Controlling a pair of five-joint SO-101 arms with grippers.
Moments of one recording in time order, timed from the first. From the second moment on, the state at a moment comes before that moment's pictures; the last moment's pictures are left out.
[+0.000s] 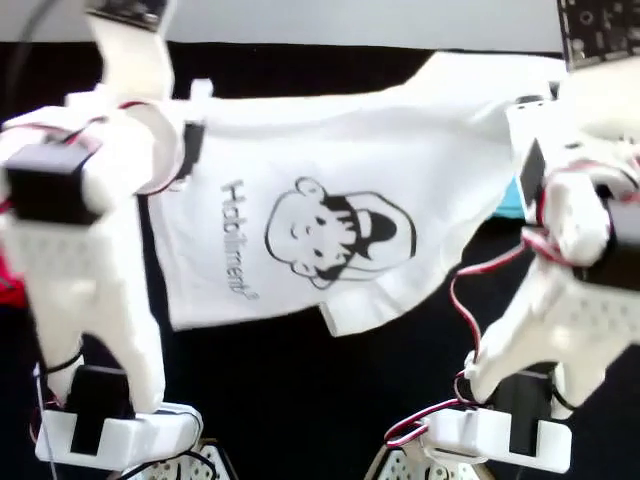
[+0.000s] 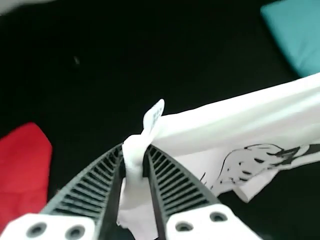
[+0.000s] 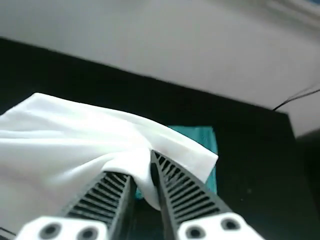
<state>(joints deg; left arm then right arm) -2.3 -7.9 -37.7 101.0 -8.2 5.8 -5.9 -57.1 100.4 21.7</state>
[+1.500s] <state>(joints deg) -14.4 -1.3 24.7 82.9 -22.5 -8.1 -50.7 41.4 84.9 24.3</state>
